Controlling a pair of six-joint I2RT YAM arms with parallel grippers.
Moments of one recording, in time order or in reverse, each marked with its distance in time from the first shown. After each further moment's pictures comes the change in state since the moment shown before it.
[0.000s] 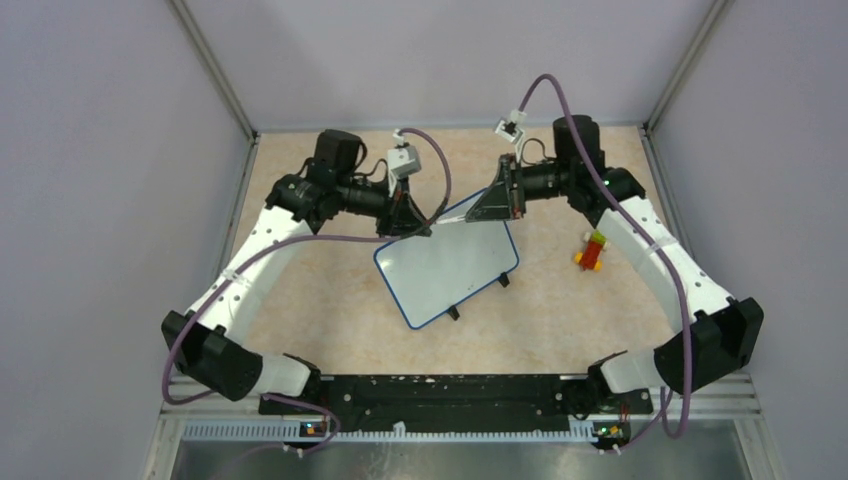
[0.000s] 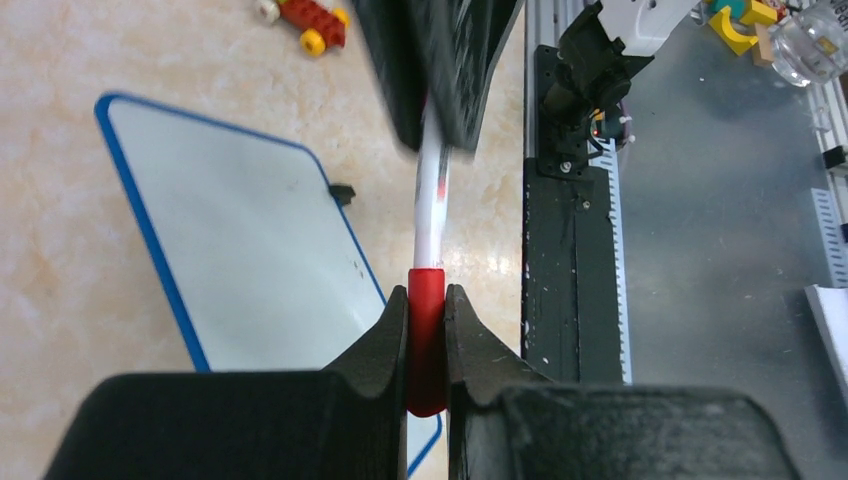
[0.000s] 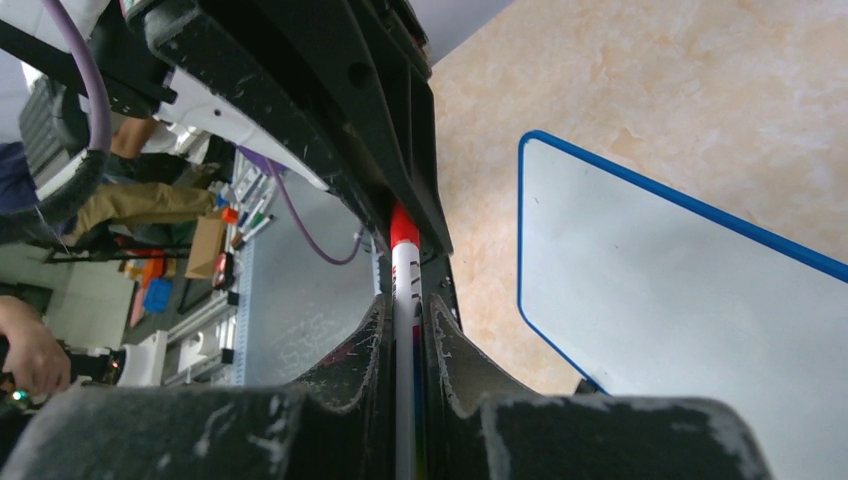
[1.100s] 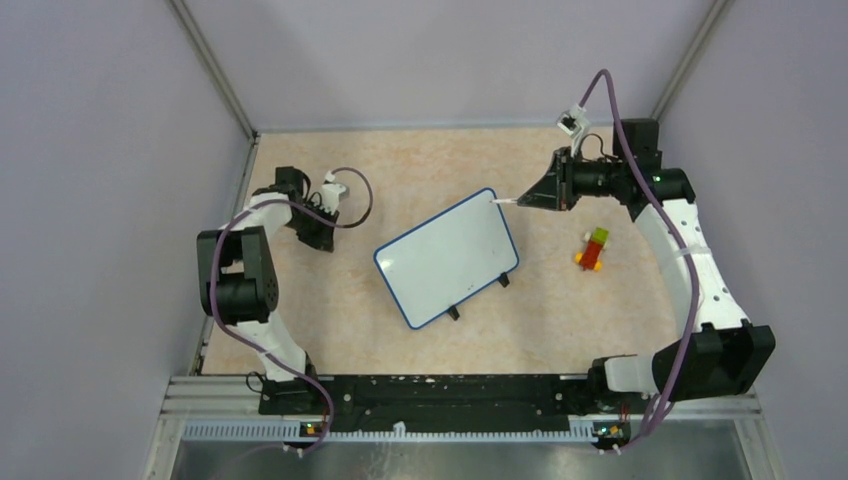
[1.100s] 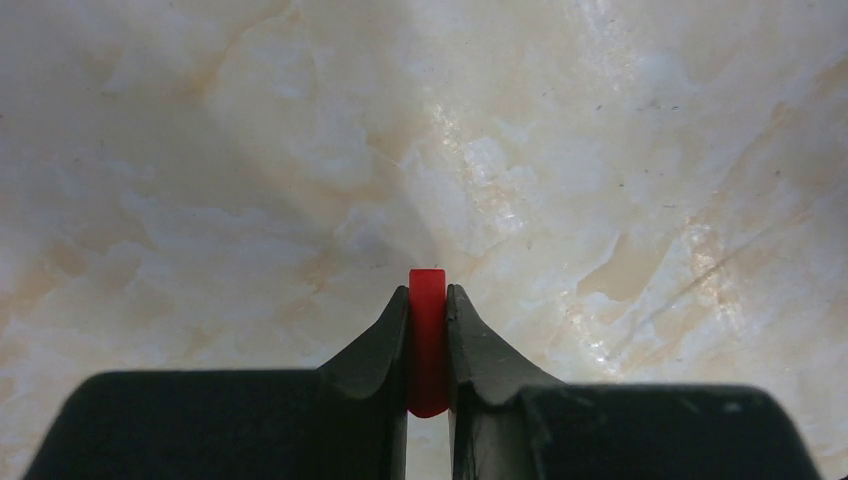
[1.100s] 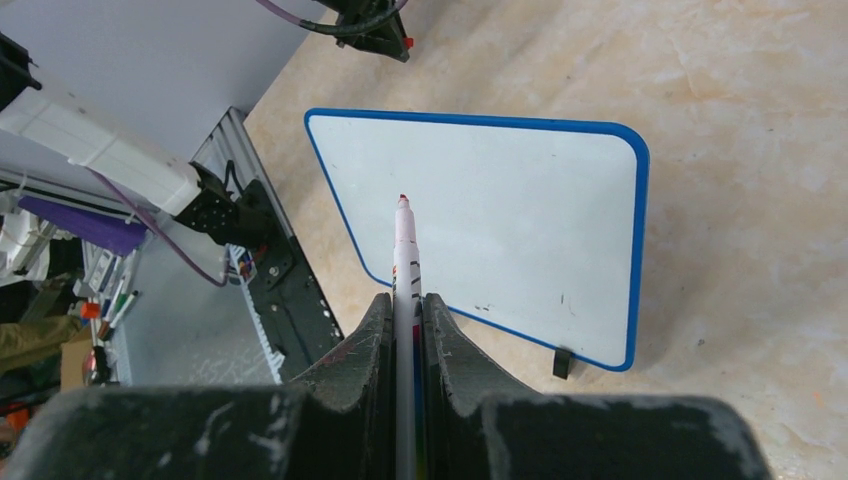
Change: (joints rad) left arm 0.563 0.399 -0.255 0.054 -0.608 0.267; right arm -0.332 -0.063 0.005 -0.250 0.097 -0.224
